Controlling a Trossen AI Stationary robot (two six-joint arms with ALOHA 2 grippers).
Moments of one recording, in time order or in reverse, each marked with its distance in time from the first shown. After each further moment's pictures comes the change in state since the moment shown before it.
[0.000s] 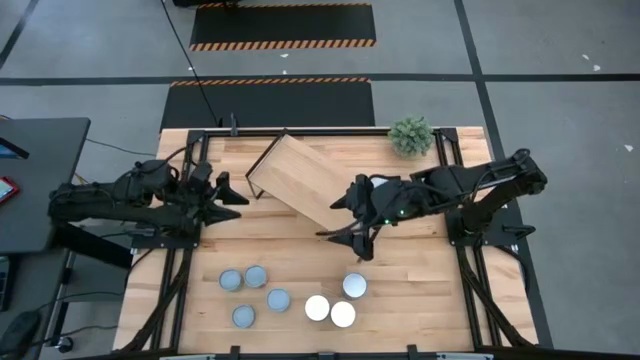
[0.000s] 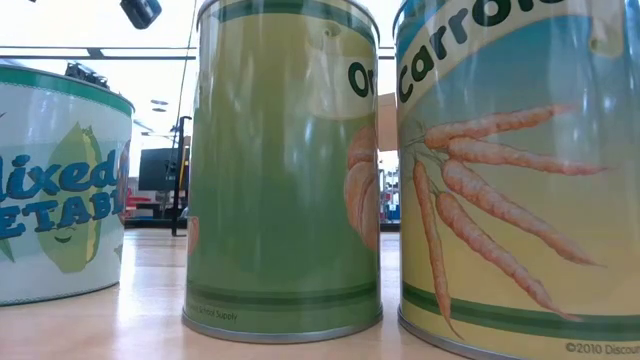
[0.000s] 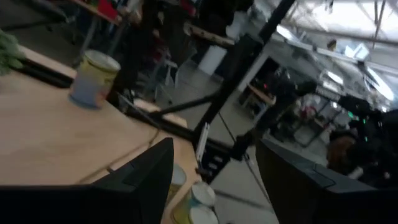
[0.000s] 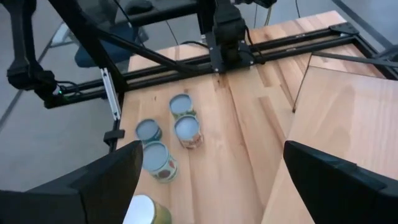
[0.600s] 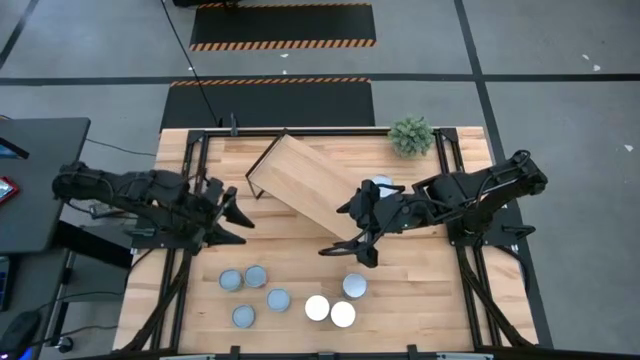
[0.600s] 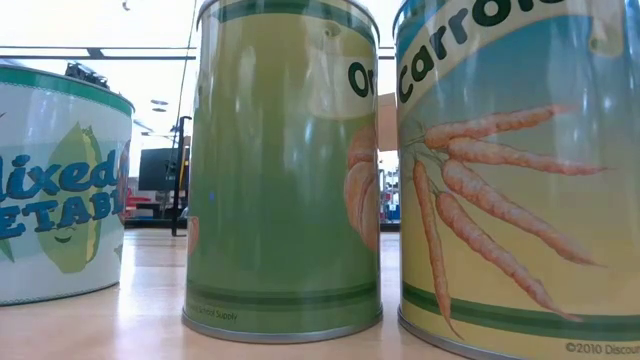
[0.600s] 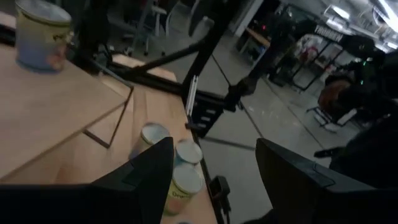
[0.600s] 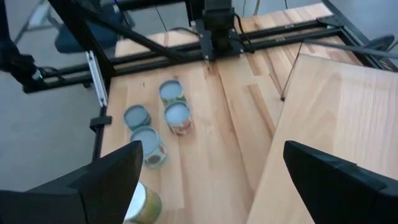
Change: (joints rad) left arm -0.265 0.203 0.200 -0.186 -0.126 0.075; right arm 0.057 0.002 0.001 -0.076 0.089 0.017
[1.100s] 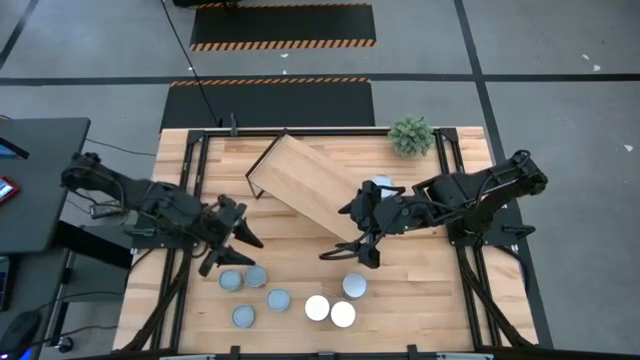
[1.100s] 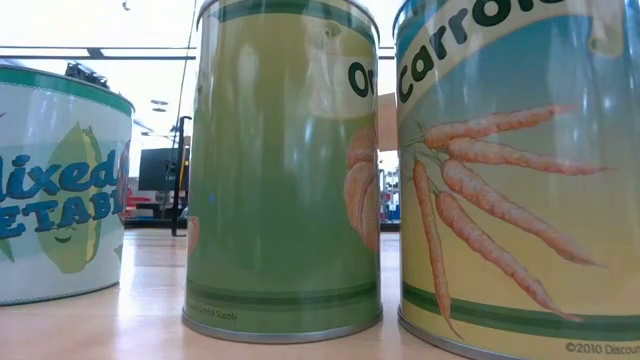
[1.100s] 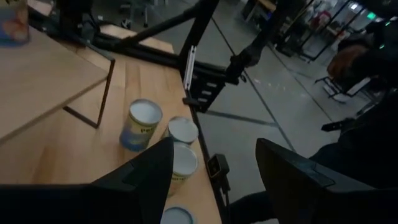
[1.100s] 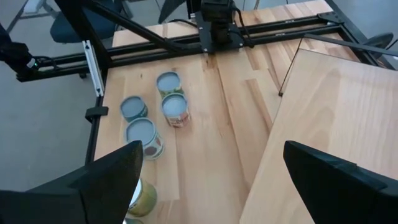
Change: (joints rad) left arm -0.165 0.171 0.071 -0.016 -0.120 -0.002; right arm 0.008 0.000 0.000 -0.025 0.001 -0.018
